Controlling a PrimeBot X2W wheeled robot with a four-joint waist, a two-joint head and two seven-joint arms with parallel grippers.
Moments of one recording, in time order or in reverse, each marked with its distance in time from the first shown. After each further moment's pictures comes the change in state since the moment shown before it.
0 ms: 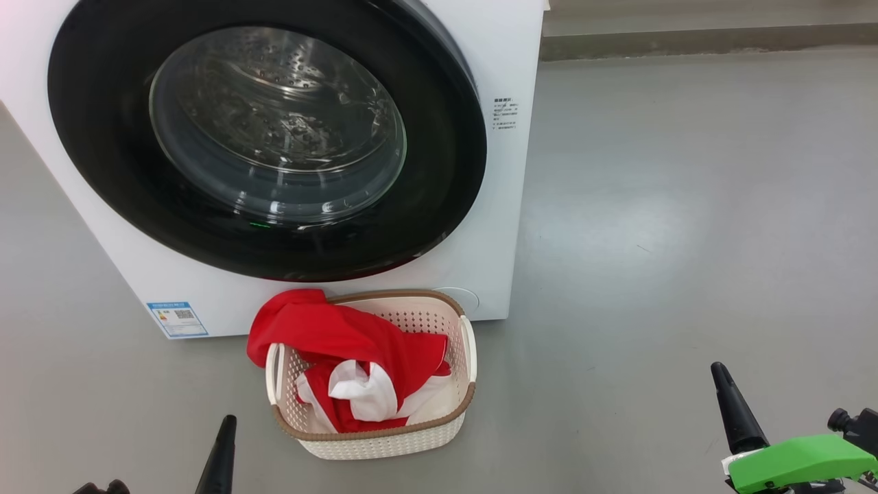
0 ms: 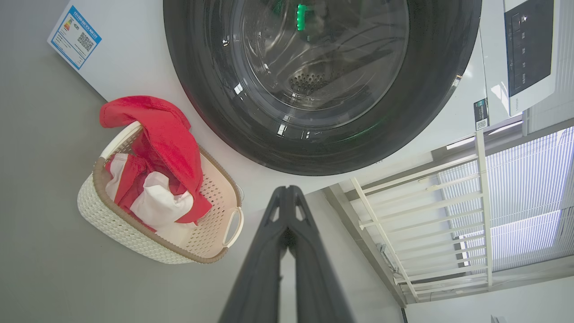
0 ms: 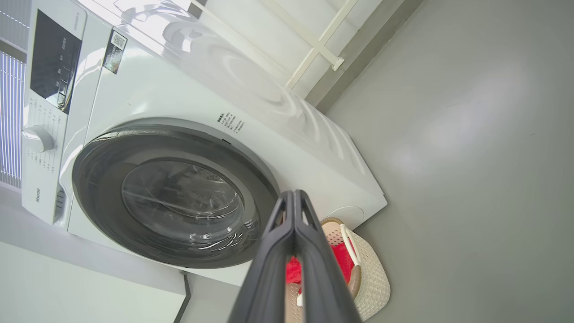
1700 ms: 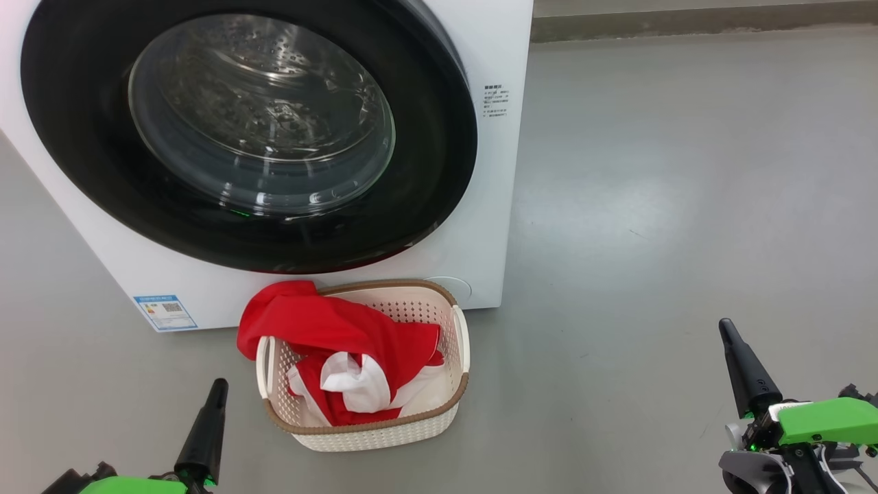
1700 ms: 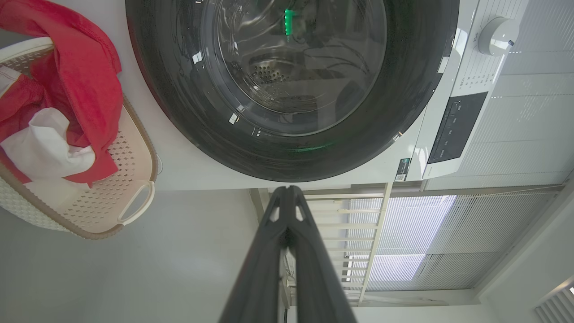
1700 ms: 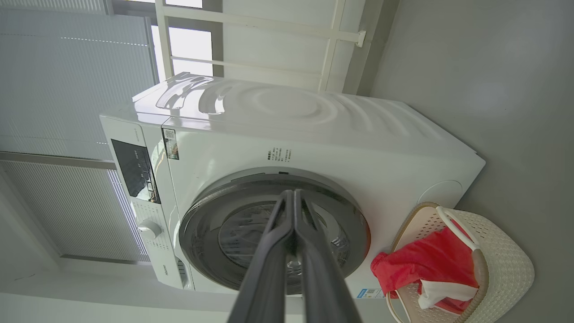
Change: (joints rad) left arm -0.069 0.000 0.047 -0.021 -0.468 -0.016 0.131; right arm -0.103 -0.012 -0.034 0.012 0.531 -0.001 0.123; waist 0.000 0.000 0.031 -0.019
